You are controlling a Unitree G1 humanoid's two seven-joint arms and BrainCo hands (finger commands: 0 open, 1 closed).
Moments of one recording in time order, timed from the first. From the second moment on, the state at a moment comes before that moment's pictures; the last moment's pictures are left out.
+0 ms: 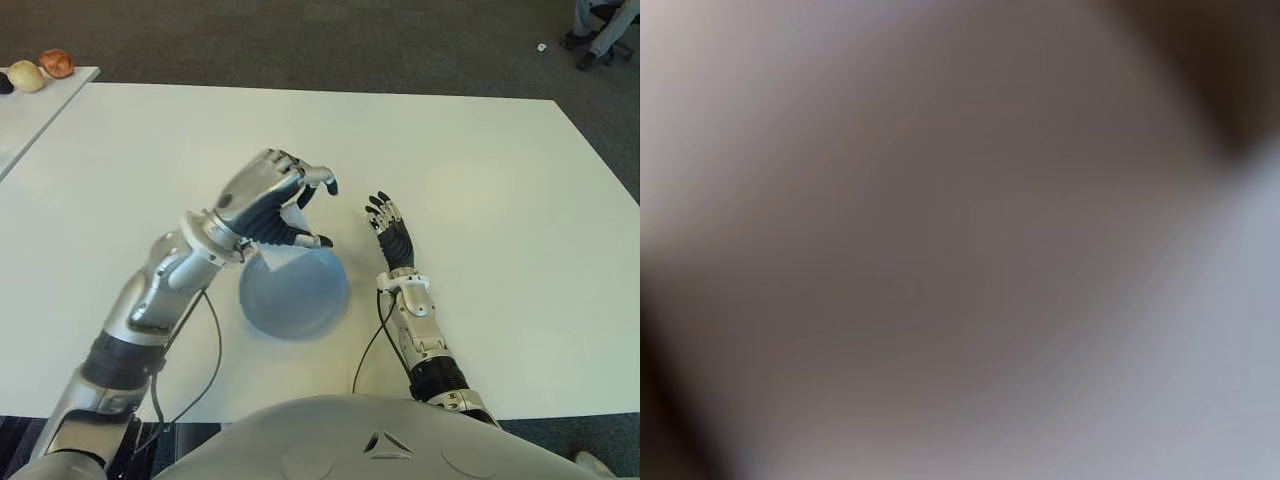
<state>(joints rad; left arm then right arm) -0.09 0.48 -0.20 -0.28 0.53 -0.48 -0.10 -0.06 0.06 0.10 0.45 0.04 -0.37 -0.03</state>
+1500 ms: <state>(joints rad) -0.13 0.38 -0.33 0.20 0.73 -0.60 0.21 -0.03 0.06 0.13 0.37 0.04 -0.36 -0.06</state>
